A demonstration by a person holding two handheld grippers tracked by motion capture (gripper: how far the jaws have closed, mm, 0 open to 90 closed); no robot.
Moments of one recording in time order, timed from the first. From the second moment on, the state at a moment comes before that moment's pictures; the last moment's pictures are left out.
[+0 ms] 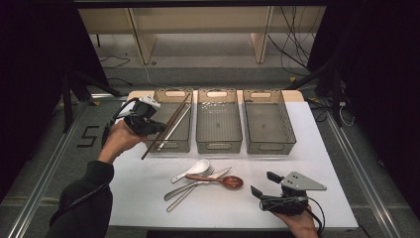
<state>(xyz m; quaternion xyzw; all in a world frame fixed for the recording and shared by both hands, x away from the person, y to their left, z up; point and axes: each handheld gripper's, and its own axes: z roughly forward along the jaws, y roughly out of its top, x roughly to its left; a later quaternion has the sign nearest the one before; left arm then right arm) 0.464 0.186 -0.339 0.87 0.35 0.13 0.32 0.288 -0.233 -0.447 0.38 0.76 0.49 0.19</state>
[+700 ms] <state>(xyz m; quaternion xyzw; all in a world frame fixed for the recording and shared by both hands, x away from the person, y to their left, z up) 0.507 0.185 -0.322 0.82 0.40 0.17 0.36 0.289 -0.234 -0.447 0.38 0.76 0.49 0.18</state>
